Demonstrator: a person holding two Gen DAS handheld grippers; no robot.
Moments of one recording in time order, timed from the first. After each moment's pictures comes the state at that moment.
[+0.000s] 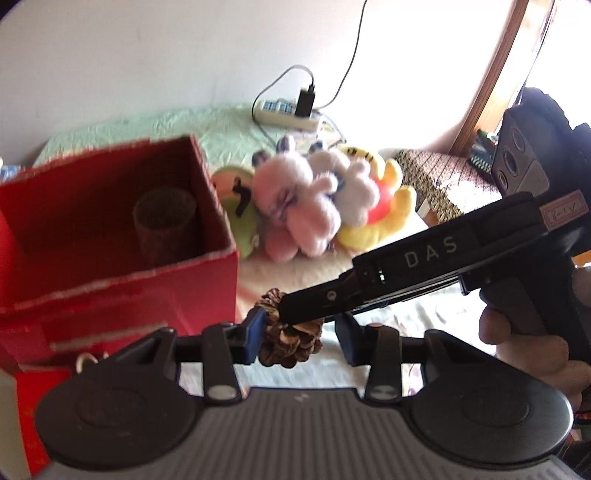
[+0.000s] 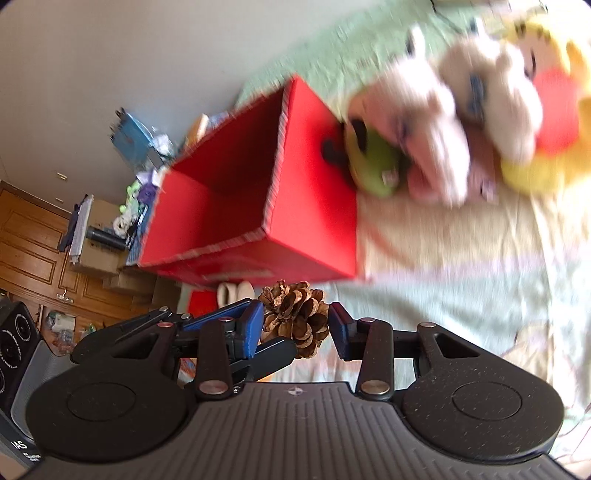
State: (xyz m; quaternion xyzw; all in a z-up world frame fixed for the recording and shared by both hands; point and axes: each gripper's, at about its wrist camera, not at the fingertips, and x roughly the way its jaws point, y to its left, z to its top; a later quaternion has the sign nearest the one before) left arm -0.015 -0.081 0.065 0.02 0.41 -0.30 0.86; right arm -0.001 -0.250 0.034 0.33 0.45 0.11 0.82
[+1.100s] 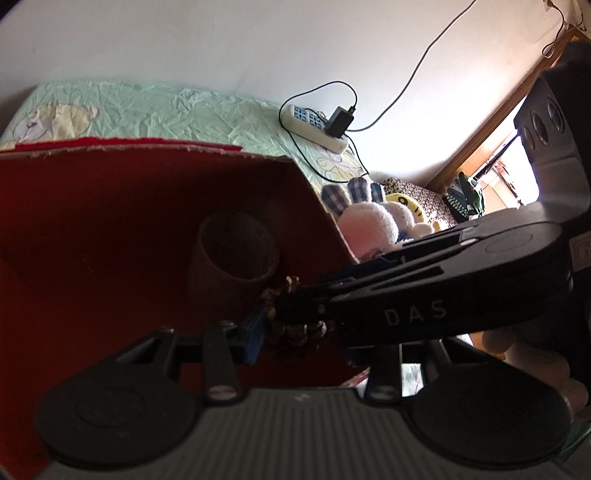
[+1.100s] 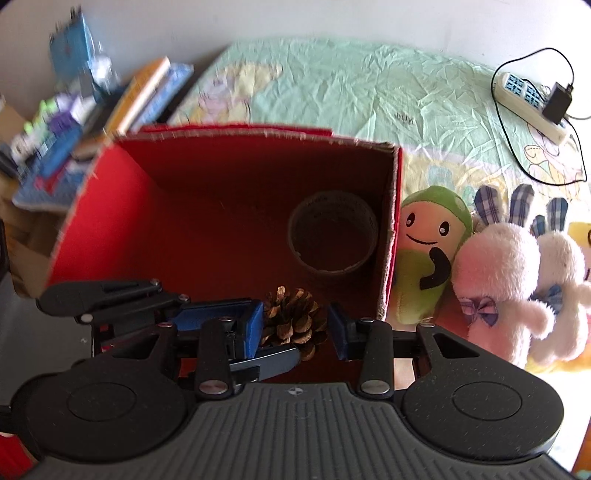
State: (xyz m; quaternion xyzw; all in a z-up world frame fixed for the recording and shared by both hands) left arm 0.127 0.015 0.022 -0.10 0.45 -0.37 0.81; right arm 0.159 -0.137 0.044 0.06 0.57 0.01 0.82
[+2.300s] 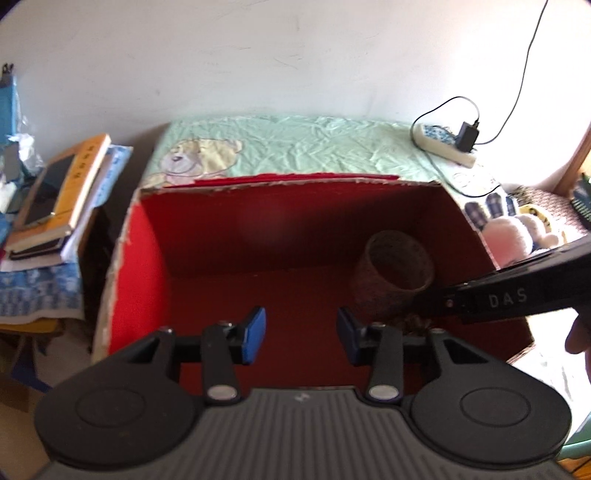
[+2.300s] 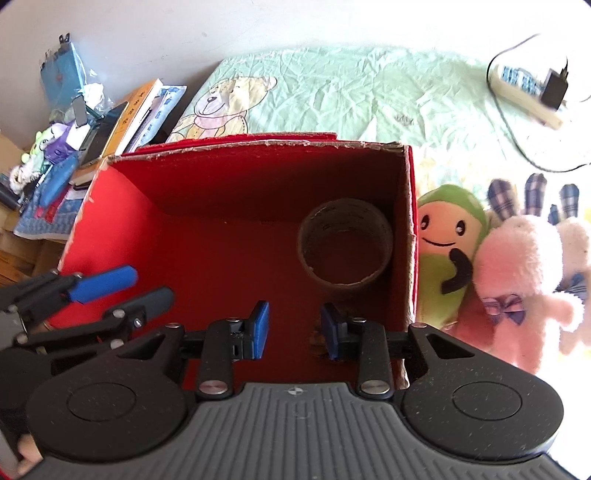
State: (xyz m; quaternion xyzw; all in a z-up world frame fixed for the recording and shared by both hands) left arm 0.119 0.064 0.056 0.02 0.43 -0.15 0.89; right arm 0.145 -0.145 0.038 0.11 0.52 -0.01 0.85
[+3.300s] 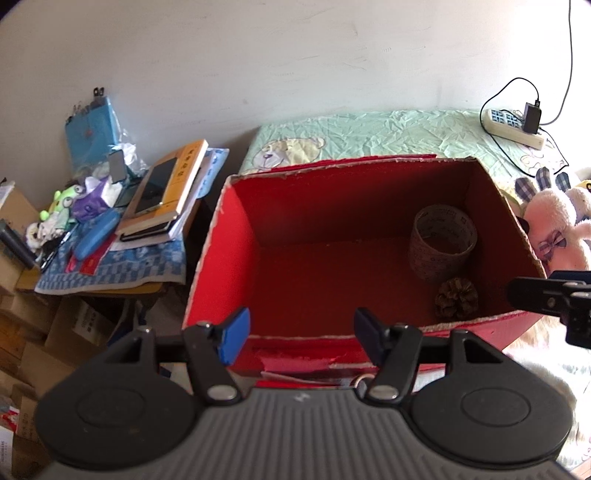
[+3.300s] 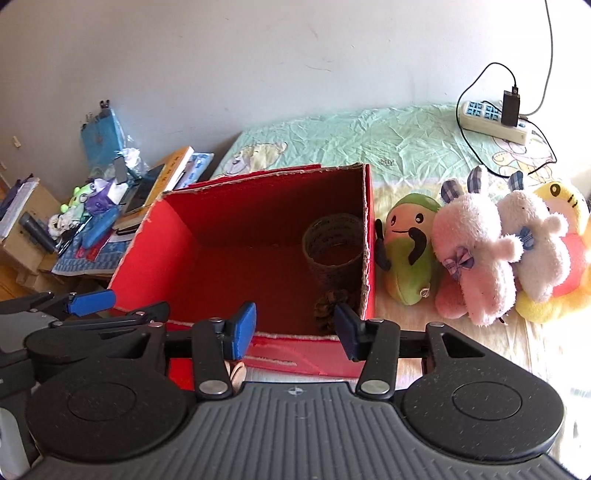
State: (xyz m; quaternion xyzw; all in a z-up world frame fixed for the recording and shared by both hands) left arm 0.045 0.027 0.084 0.10 0.42 0.02 0.90; right arm 0.043 -0.154 0.063 0.16 0.39 0.01 0.91
